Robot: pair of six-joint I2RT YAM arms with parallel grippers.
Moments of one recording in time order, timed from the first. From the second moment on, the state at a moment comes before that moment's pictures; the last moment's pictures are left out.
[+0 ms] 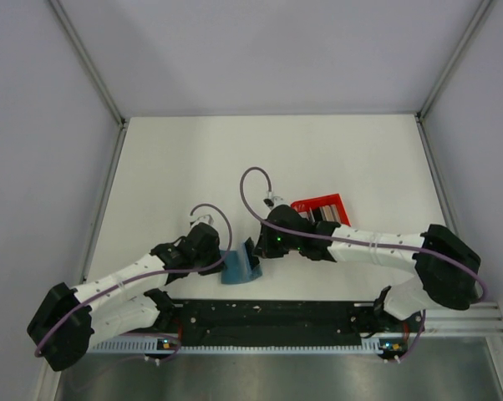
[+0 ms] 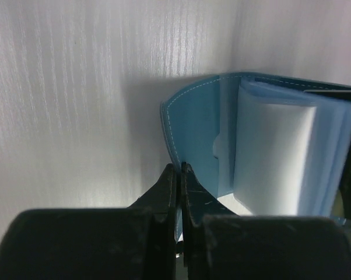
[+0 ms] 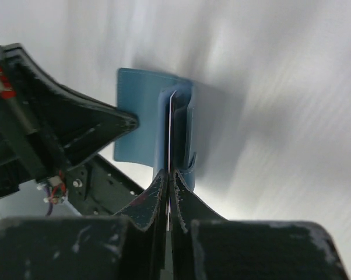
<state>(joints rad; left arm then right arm) -0.74 0.98 0.41 -0.42 -0.04 -0.90 1.04 1.44 0.82 -0.14 0.00 0.87</state>
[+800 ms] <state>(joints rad) -0.74 0.90 0.41 -0.41 -0.02 -0.89 1.06 1.38 0.84 -0.24 0.13 0.88</state>
